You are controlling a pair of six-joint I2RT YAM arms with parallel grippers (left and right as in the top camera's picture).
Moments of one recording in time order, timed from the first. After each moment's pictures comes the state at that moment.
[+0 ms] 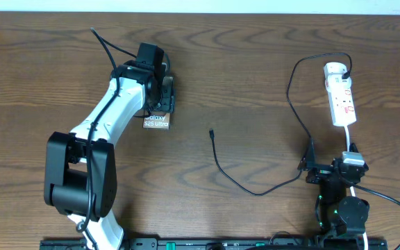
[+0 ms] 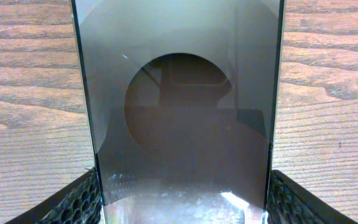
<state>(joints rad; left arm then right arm) -0.24 1.88 1.37 -0.78 0.01 -0.15 0.01 0.01 0.01 -0.06 0.12 0.05</state>
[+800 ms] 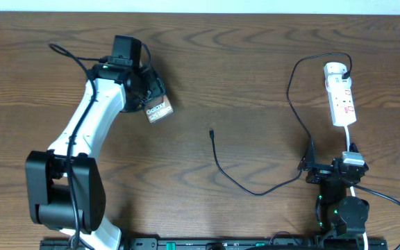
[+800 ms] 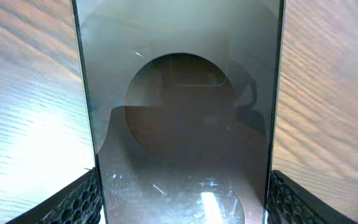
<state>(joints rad) -0.14 1.78 1.37 -0.78 0.20 -0.61 0.01 0.01 0.01 -0.06 0.12 0.05</state>
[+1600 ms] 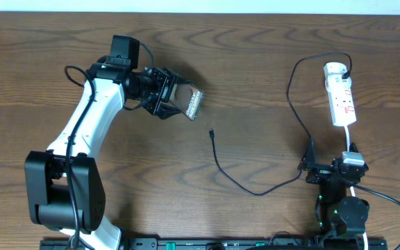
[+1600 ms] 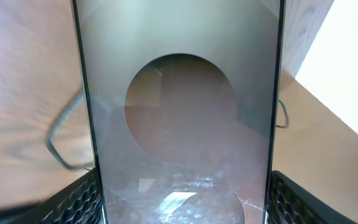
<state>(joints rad) -0.13 1.78 1.37 -0.78 0.84 -1.24 0.01 0.01 0.01 -0.06 0.12 0.05</state>
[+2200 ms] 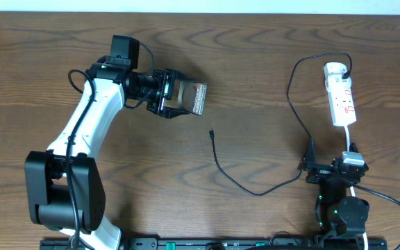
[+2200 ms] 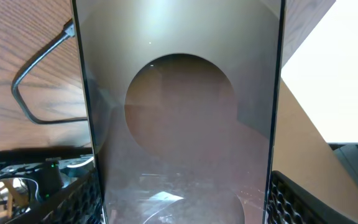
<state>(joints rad) -0.13 1.78 1.37 -0.78 0.94 -1.43 0.01 0.01 0.01 -0.06 0.12 0.05</state>
